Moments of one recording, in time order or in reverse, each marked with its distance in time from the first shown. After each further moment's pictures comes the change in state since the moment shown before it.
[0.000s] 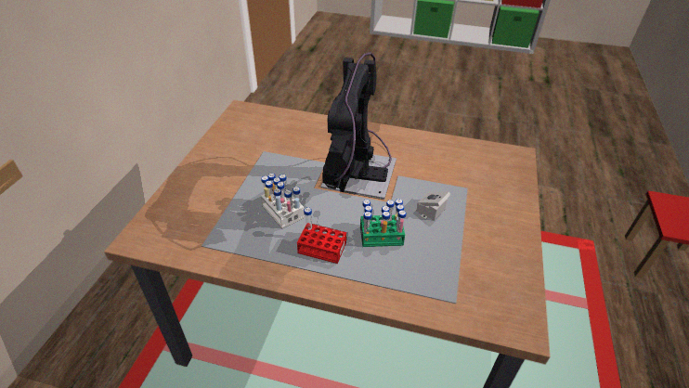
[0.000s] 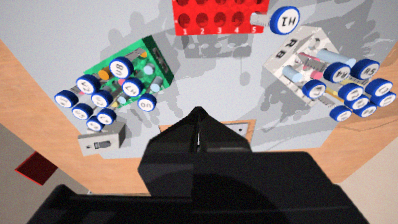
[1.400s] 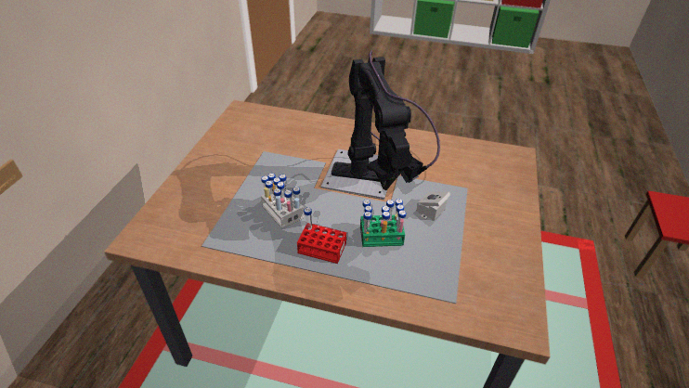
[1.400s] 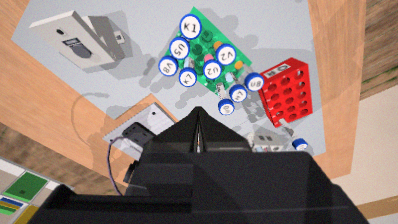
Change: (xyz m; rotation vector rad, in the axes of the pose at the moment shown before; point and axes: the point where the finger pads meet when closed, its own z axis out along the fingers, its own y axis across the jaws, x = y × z) arm 0.039 0.118 -0.010 0.010 -0.028 -1.062
